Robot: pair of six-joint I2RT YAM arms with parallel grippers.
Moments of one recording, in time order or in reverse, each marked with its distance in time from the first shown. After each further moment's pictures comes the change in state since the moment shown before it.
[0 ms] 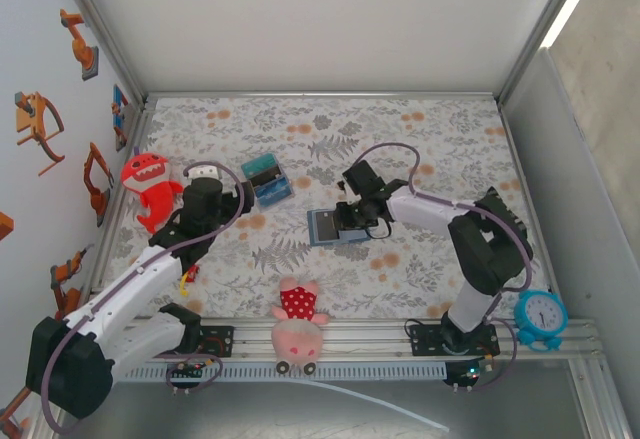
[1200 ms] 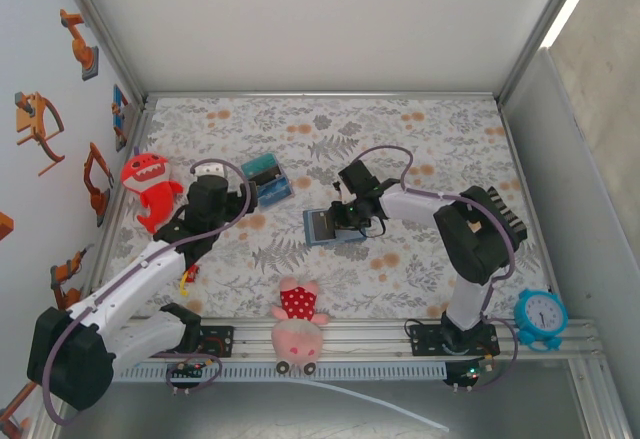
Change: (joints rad) left arm -0.030 0.046 0.026 -0.010 -0.012 0.029; right arm -0.006 0.083 0.027 0.060 -0.080 0.048
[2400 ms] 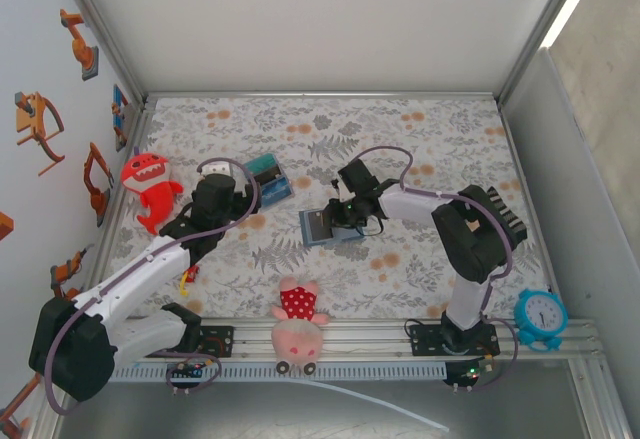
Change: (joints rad) left arm -0.028 0.047 0.019 -0.004 -0.029 0.004; right arm -0.002 0.018 0.000 0.072 -0.064 0.050
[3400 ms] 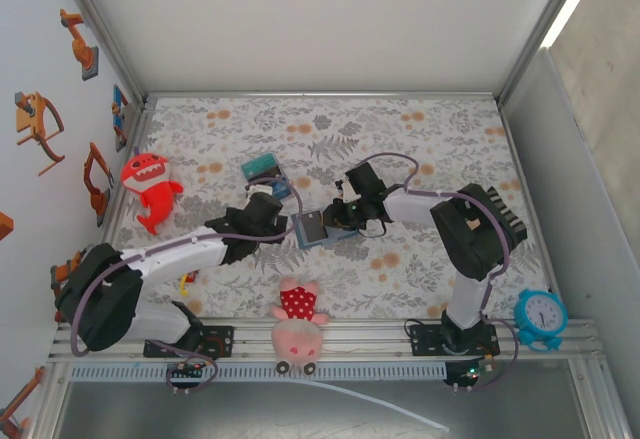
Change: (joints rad) left arm -0.246 0.284 0.016 -0.074 -0.092 -0.024; right arm -0.039 0.011 -0.075 0.136 -0.114 0.072
